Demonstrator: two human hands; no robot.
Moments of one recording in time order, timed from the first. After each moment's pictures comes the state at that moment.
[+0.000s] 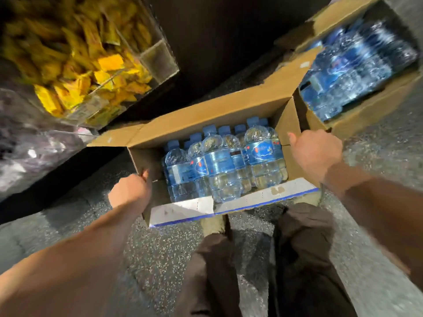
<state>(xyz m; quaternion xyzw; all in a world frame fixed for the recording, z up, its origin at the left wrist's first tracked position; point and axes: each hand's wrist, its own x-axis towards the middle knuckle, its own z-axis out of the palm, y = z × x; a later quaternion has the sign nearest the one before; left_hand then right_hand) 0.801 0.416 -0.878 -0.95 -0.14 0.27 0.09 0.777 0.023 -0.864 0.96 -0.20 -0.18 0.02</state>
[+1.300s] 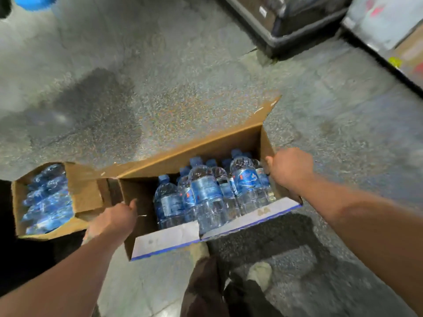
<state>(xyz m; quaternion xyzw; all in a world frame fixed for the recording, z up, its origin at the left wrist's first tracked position) 0.487 0.030 -0.662 -0.80 0.55 0.13 0.21 0.093 0.012 -0.612 0.63 -0.77 -0.12 -0.06</state>
